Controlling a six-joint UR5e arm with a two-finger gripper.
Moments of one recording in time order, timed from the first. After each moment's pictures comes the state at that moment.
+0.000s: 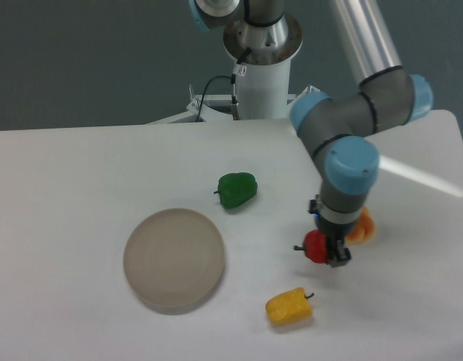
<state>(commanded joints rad) 2.41 -2.10 -1.48 -1.09 1.54 1.56</state>
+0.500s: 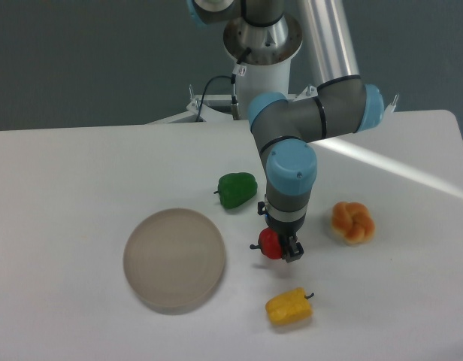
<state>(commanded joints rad) 2.39 -2.13 -1.47 -1.06 1.54 1.51</state>
